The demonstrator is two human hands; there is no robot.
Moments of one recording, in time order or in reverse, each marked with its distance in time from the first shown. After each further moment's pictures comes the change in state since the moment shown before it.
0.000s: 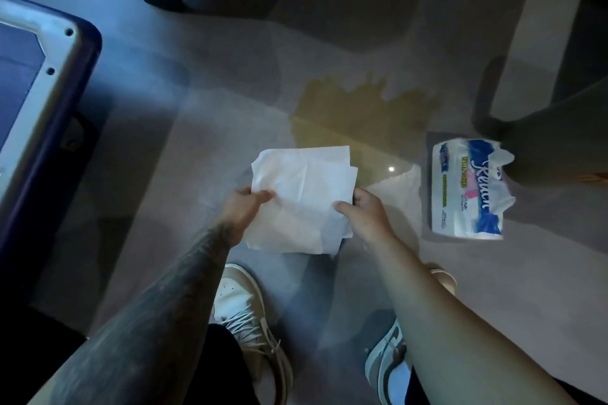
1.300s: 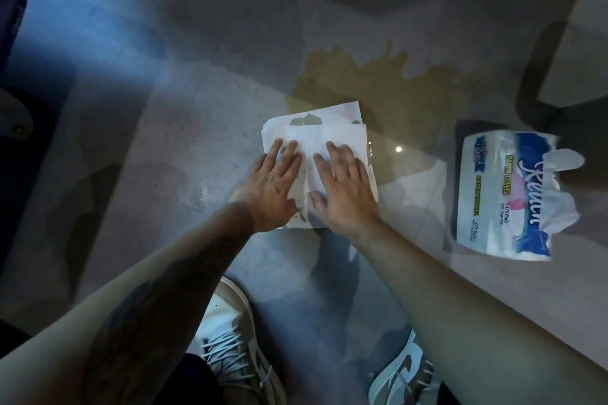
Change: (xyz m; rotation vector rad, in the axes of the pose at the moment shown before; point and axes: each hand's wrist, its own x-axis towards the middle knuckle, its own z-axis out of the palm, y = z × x) left_hand 0.082 -0.017 0.045 1.667 -0.076 0.807; right_hand 0.085 0.032 0.033 -1.164 0.041 -0.707
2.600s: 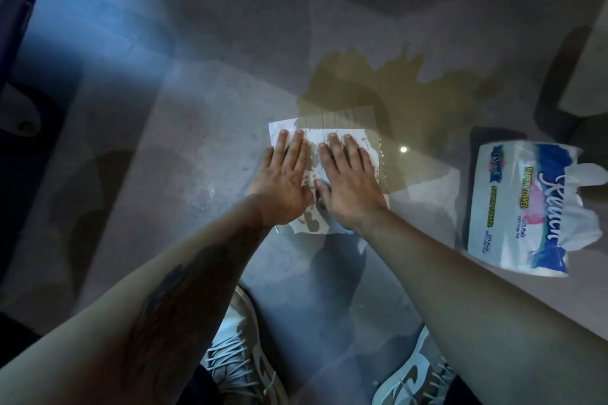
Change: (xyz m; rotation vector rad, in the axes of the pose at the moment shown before) left_hand 0.023 0.002 -0.005 -0.063 -0.016 -0.120; right_hand 0.034 0.003 0.003 -0.102 -0.080 -0.041
